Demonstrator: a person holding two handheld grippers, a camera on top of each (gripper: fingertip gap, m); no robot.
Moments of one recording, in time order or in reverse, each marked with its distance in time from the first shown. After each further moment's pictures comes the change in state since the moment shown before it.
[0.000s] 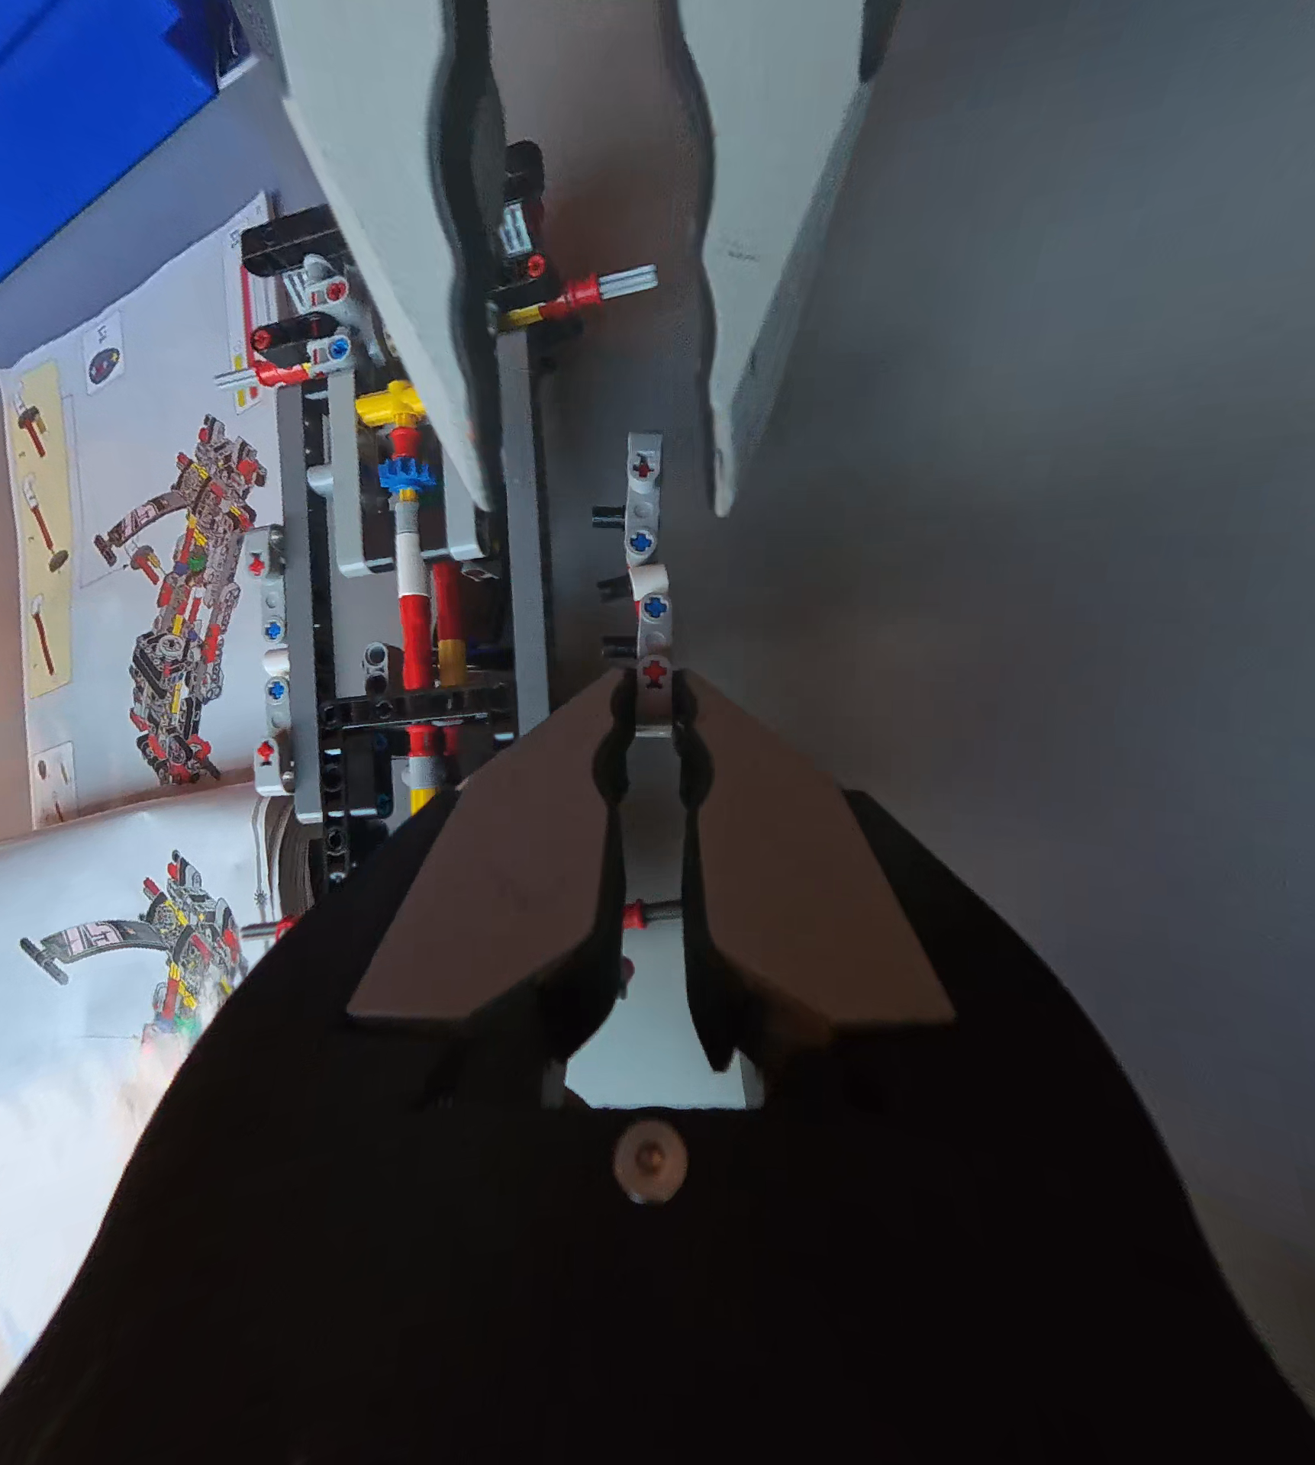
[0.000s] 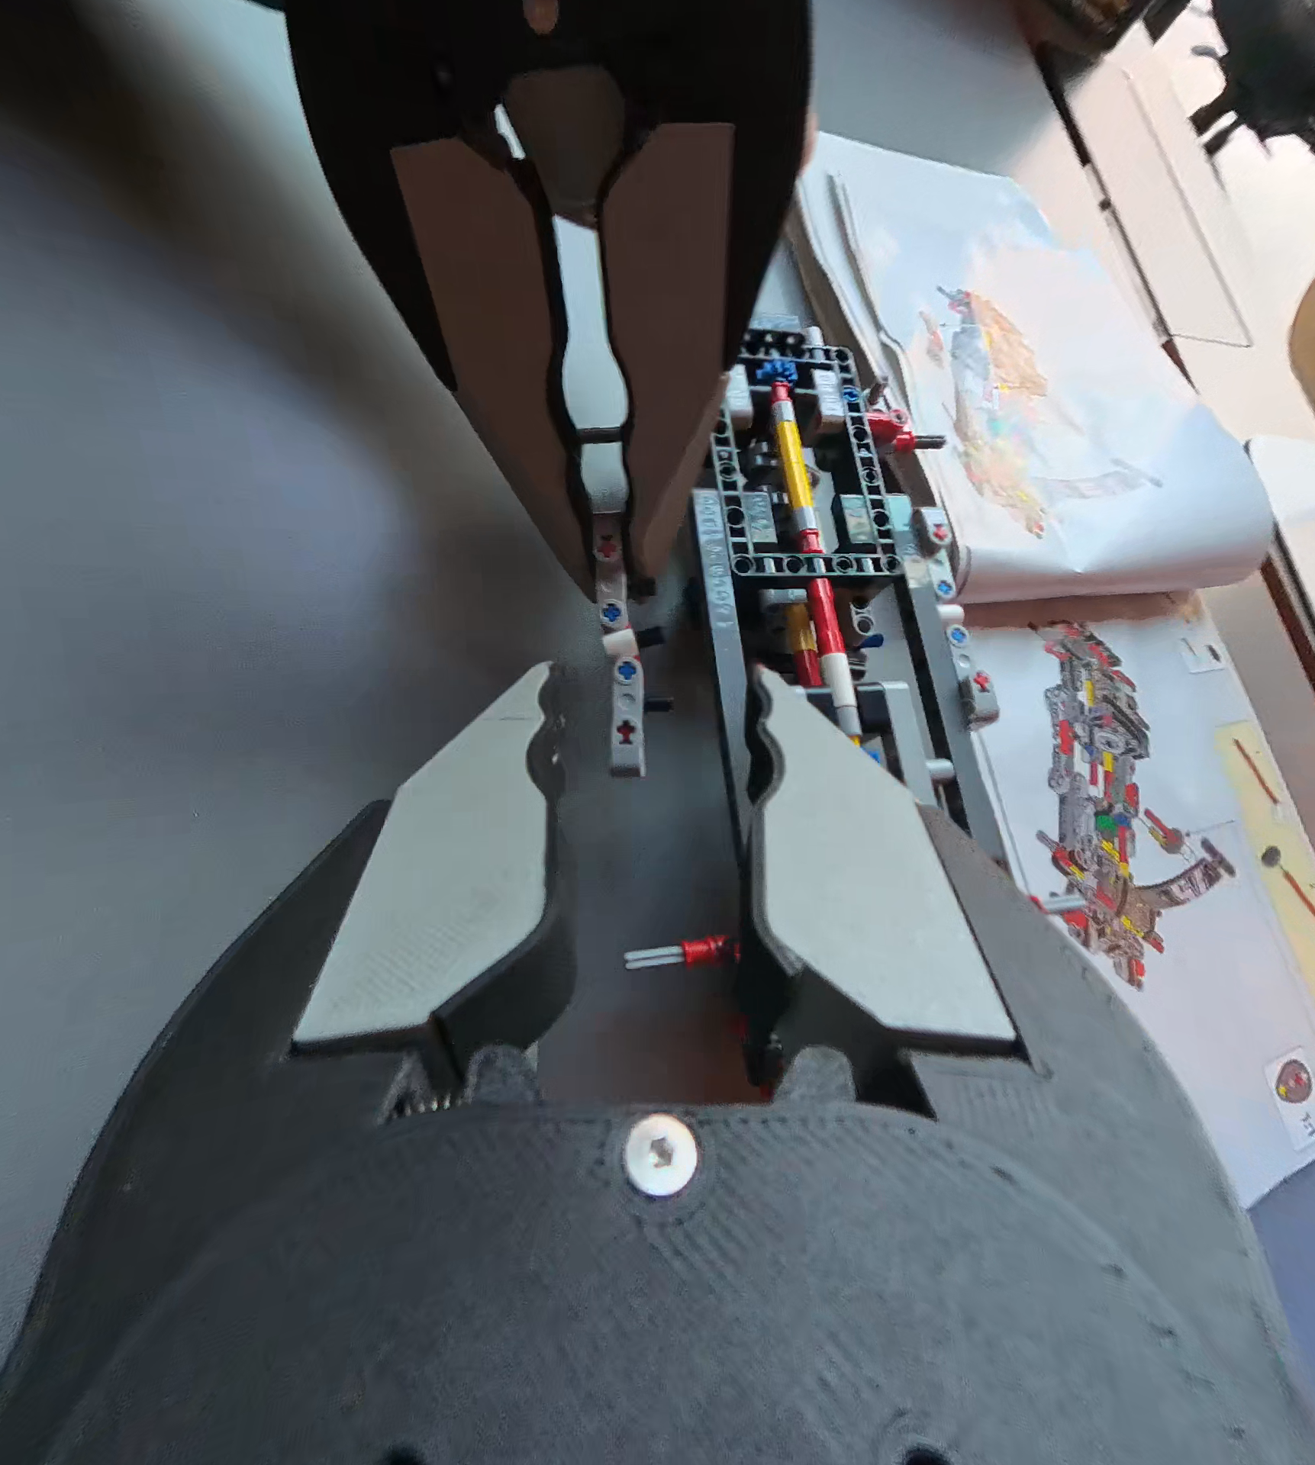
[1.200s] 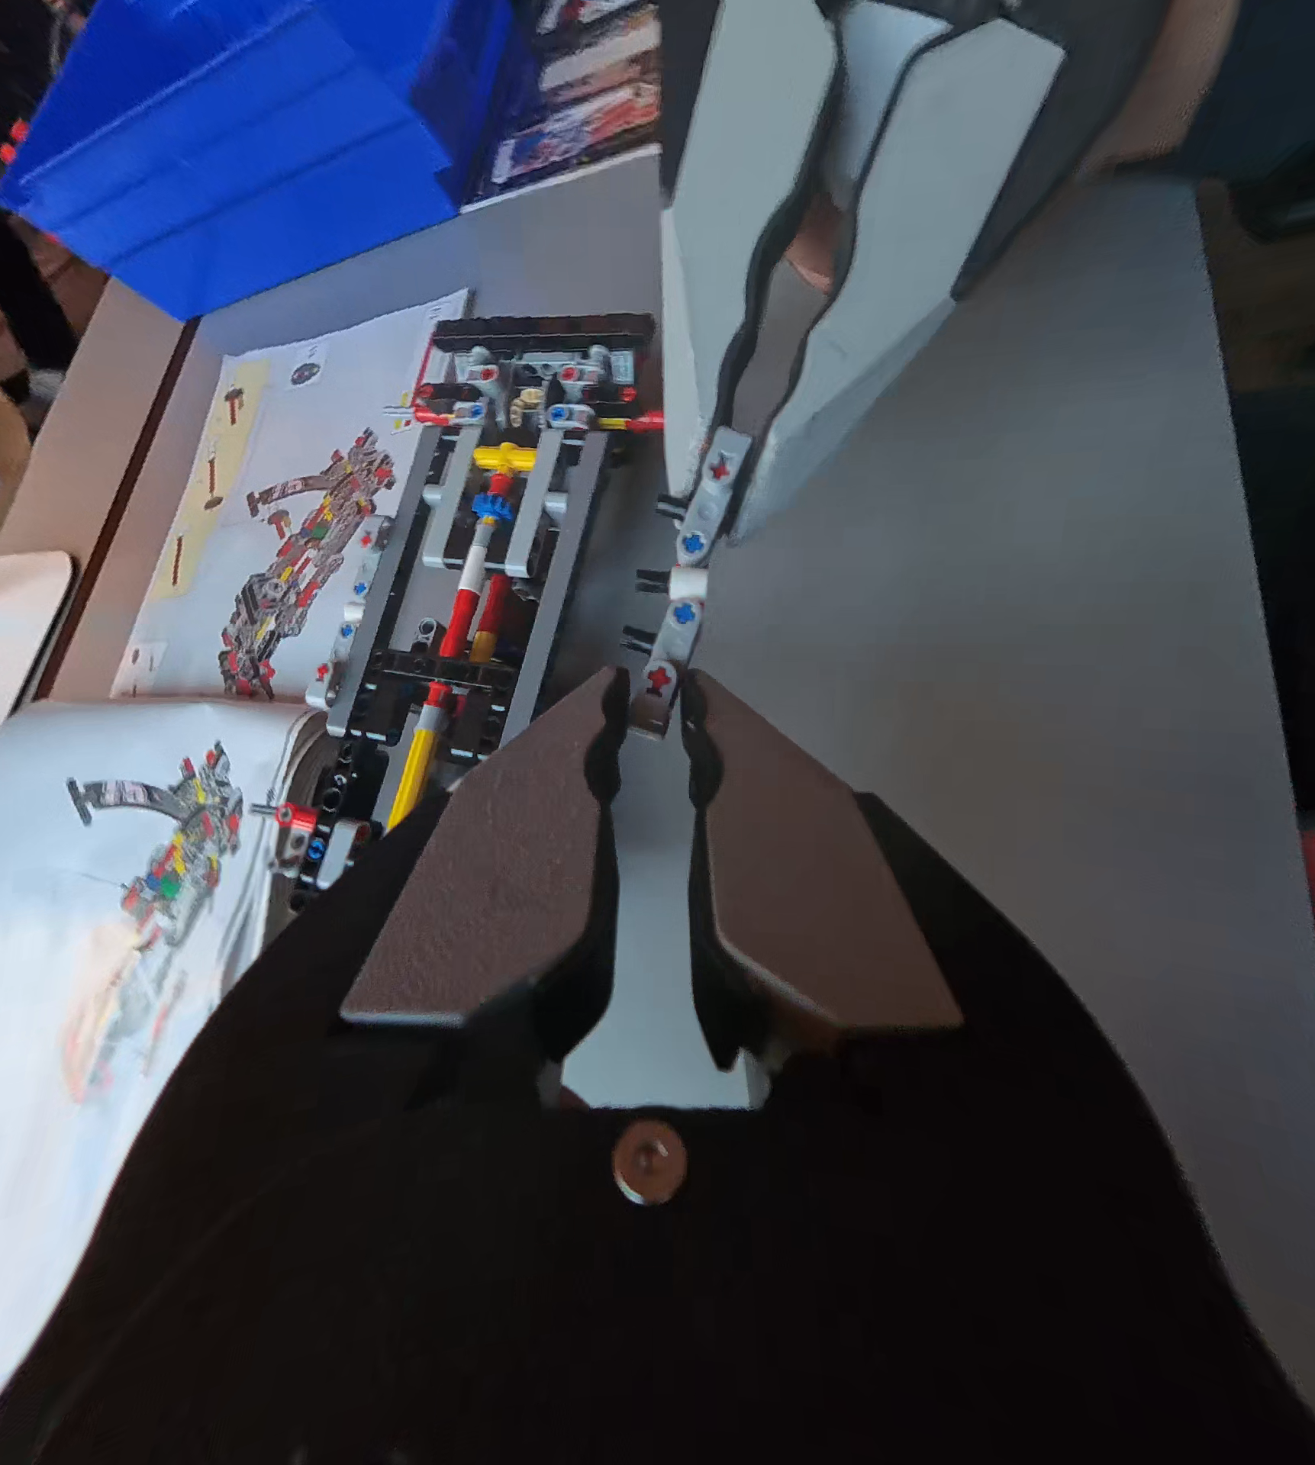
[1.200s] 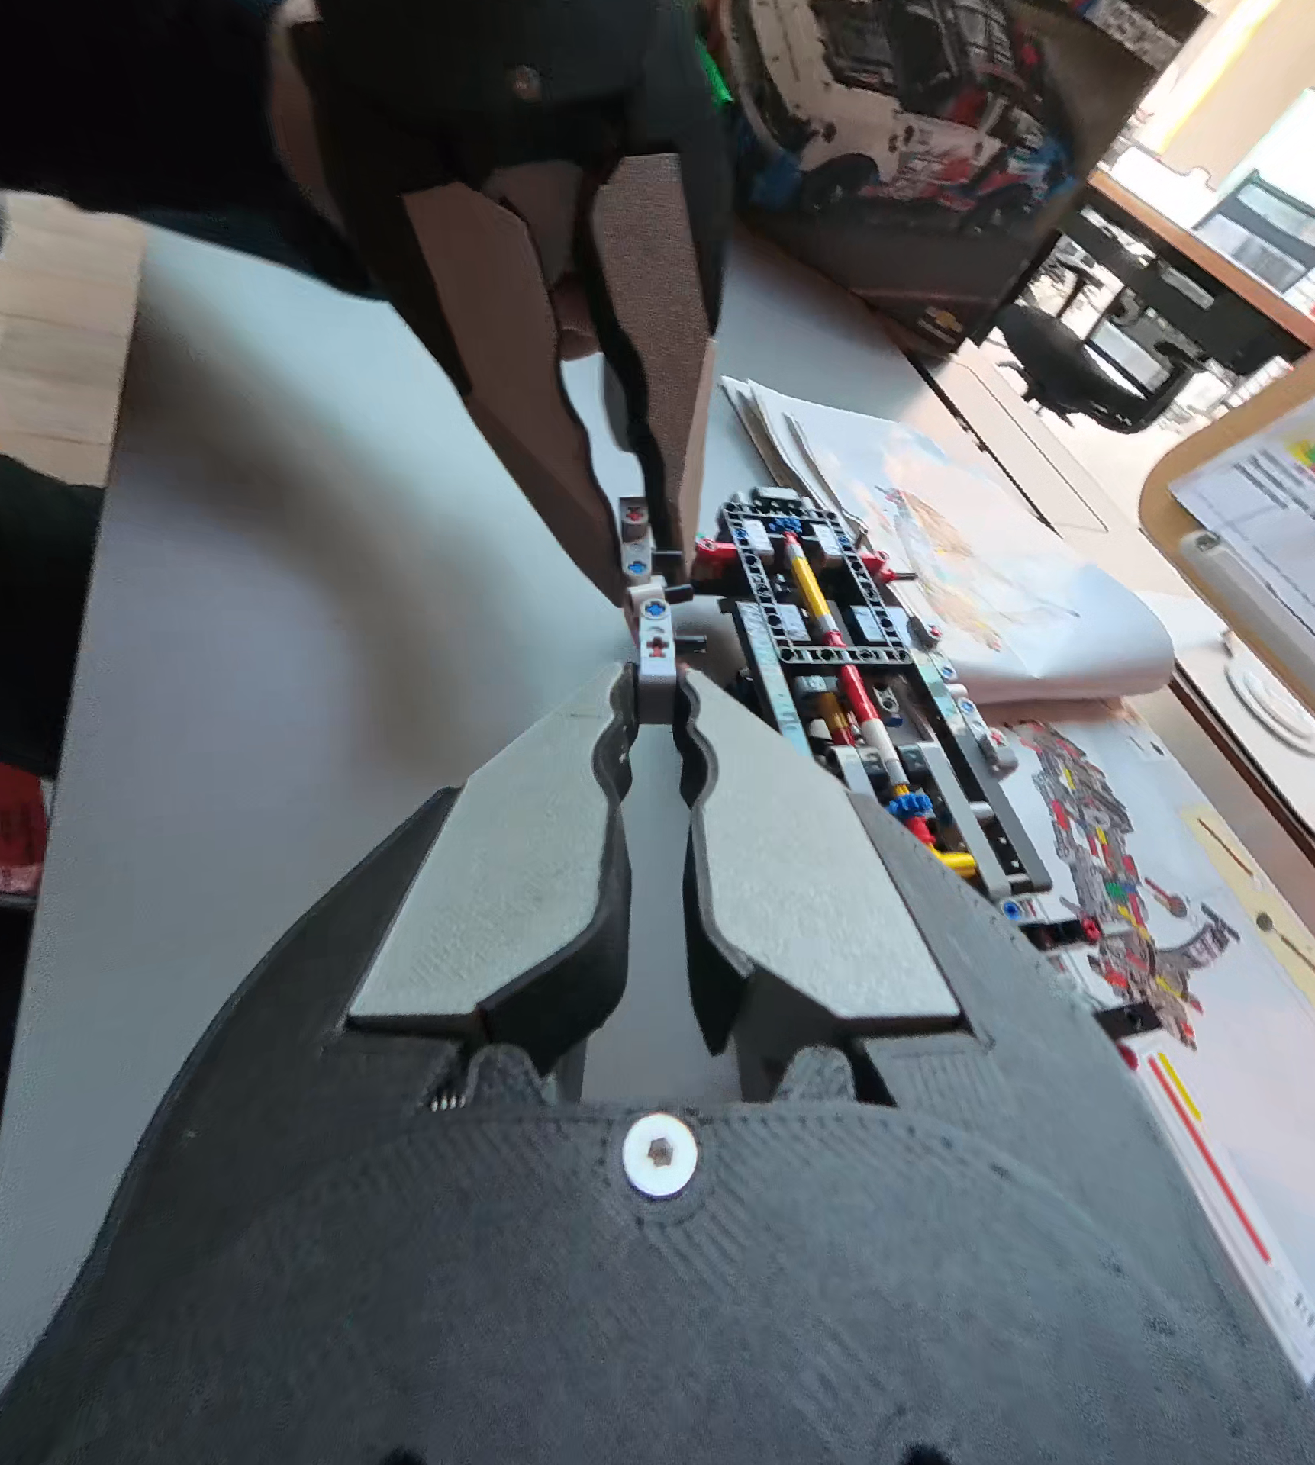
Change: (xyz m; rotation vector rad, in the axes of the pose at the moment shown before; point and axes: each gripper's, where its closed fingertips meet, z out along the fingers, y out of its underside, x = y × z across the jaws) left arm 0.009 -0.025 -0.035 0.141 -0.197 -0.221; right arm -0.026 -0.023 -0.019 0.296 0.084 0.000
